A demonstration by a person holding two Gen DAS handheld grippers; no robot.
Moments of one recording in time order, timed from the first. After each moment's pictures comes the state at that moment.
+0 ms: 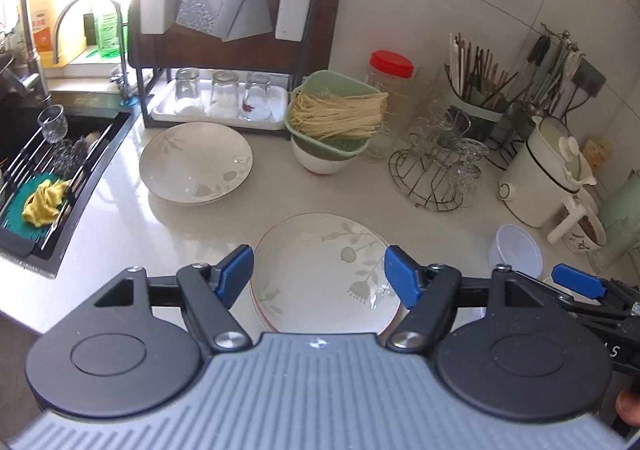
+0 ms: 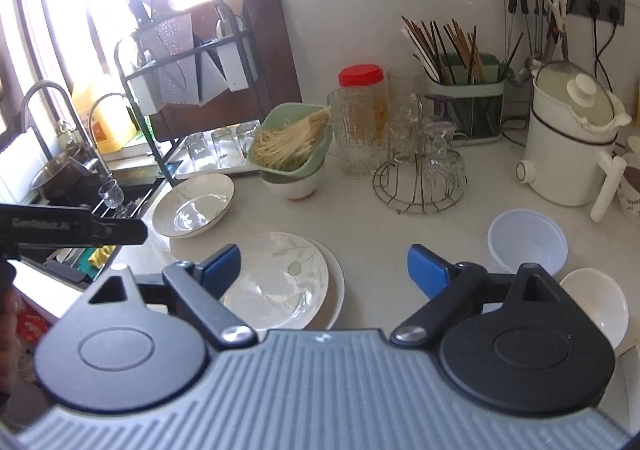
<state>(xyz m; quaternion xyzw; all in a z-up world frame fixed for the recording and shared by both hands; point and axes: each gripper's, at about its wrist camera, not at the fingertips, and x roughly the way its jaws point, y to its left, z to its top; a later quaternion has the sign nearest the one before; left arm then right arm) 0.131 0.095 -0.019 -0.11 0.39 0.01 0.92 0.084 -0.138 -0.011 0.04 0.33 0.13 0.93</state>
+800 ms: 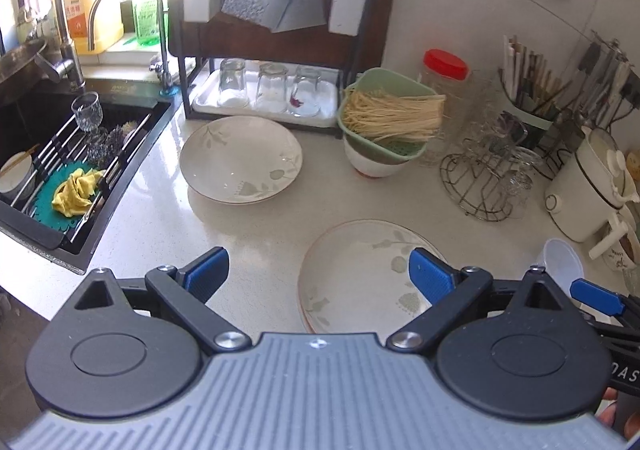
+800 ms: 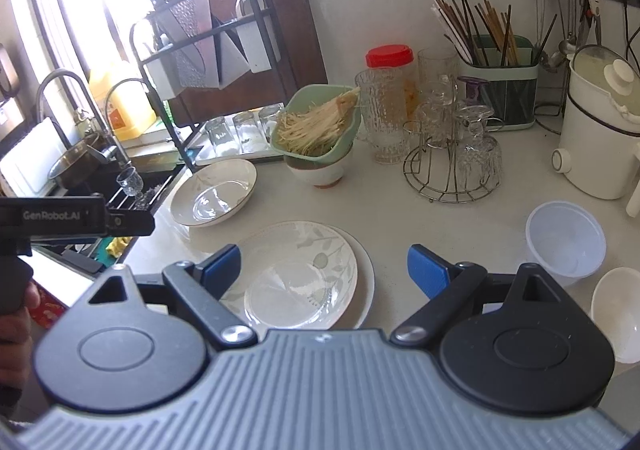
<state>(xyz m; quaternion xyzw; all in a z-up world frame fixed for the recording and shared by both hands) 0.158 0.131 -0.031 -0.12 0.40 0.07 0.90 0.109 -0.112 -0.023 0.05 0.35 0.16 0.92</state>
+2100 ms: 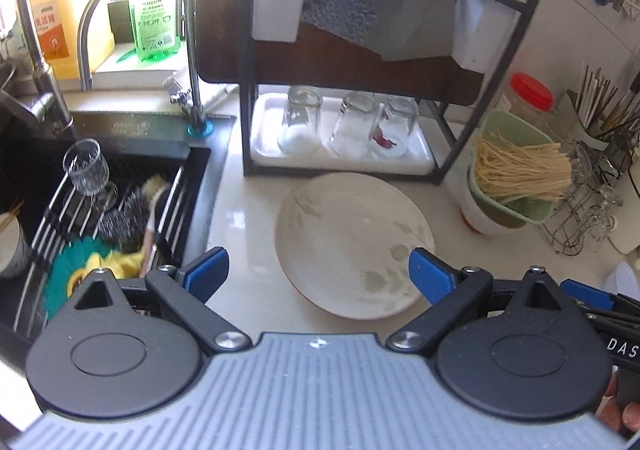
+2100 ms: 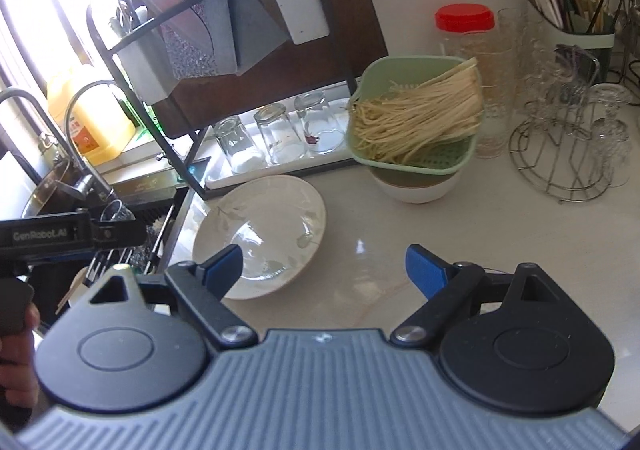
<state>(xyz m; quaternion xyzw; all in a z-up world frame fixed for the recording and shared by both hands) 0.289 0.338 -0.064 -0.09 0.42 0.02 0.90 0.226 0.062 -0.068 0.10 0.40 0.11 0.90</state>
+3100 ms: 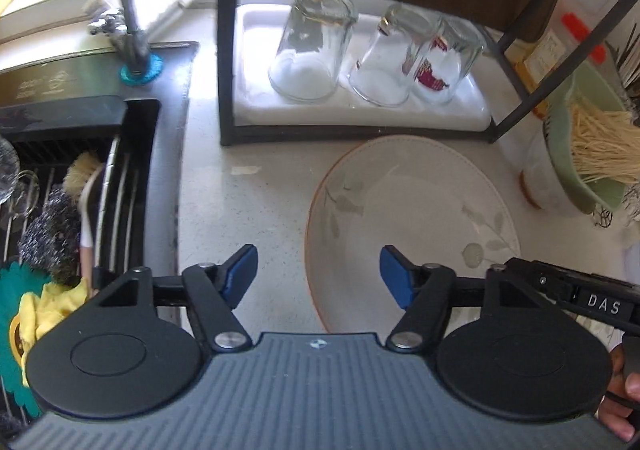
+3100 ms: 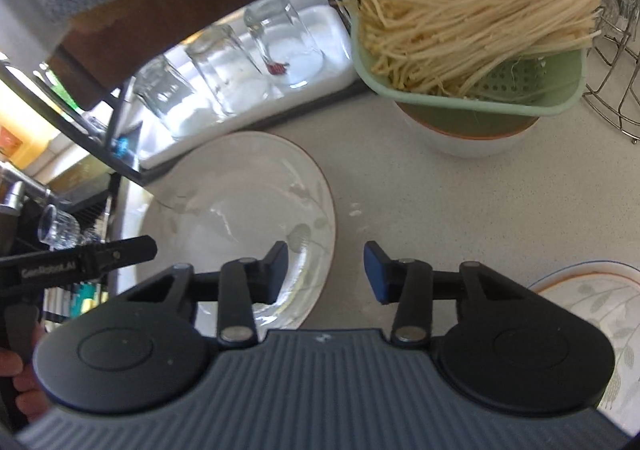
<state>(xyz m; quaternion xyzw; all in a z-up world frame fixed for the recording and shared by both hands) 0.418 0.386 -0.180 -0.10 0.53 -0.07 0.84 0.331 0.119 -0.149 0.12 0.52 0.03 0.84</state>
